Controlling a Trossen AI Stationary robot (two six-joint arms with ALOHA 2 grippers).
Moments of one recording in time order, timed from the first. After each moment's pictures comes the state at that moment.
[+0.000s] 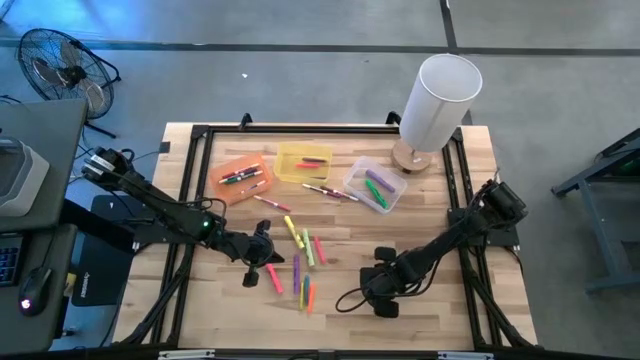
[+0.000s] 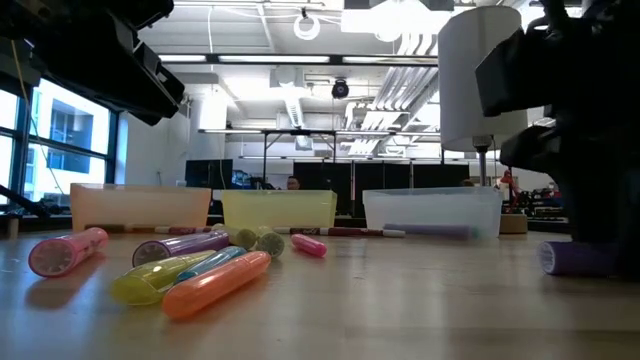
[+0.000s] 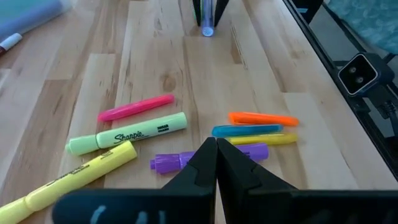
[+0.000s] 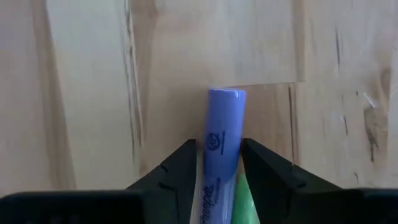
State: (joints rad) left arm -0.48 1.23 0.54 0.13 -0.23 -0.30; right arm 0.58 1.83 1.06 -0.55 0.08 0.66
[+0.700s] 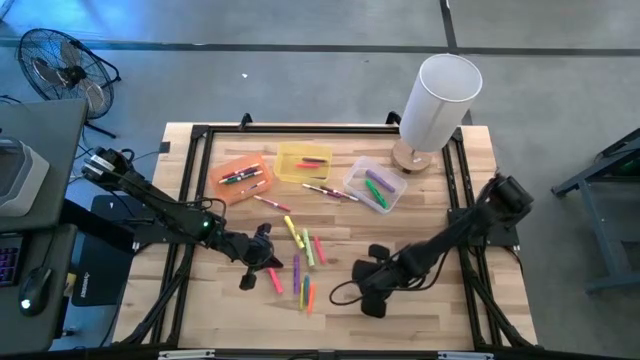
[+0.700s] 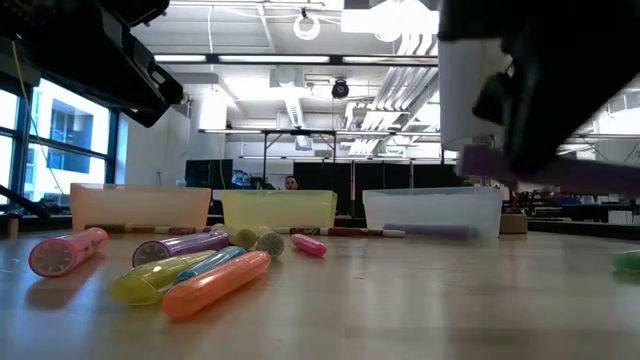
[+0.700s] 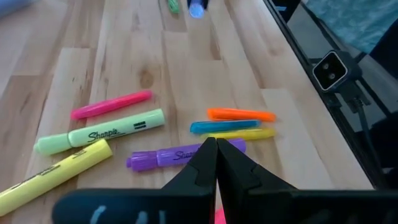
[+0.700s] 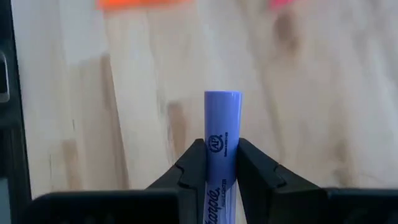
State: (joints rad) left arm -0.48 1.23 0.54 0.14 -0.16 -0.32; right arm 0.55 1.75 1.12 -0.48 0.19 0.76
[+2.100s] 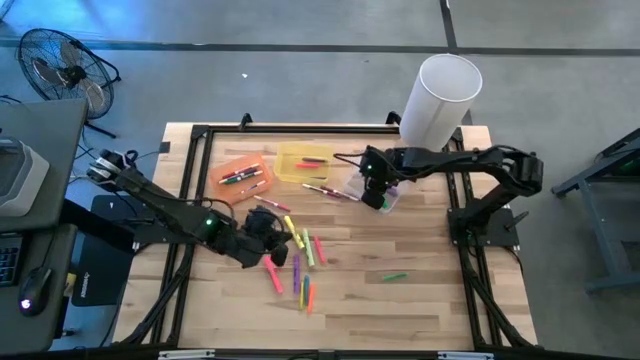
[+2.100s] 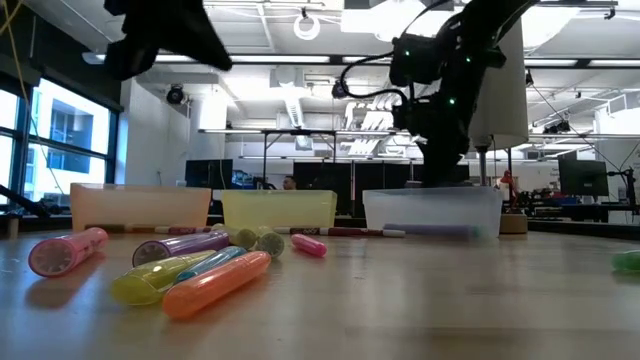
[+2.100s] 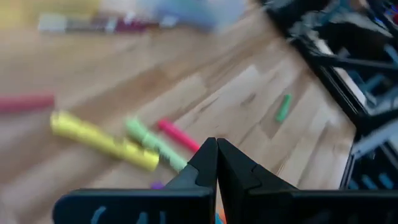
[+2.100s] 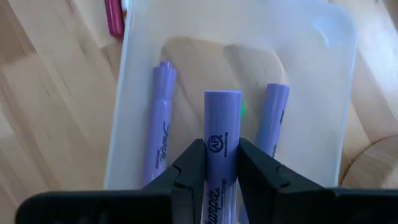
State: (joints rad) left arm -0.48 1.31 0.93 -0.40 -0.62 -1.26; right arm -0.33 1.55 0.97 -0.61 0.12 0.13
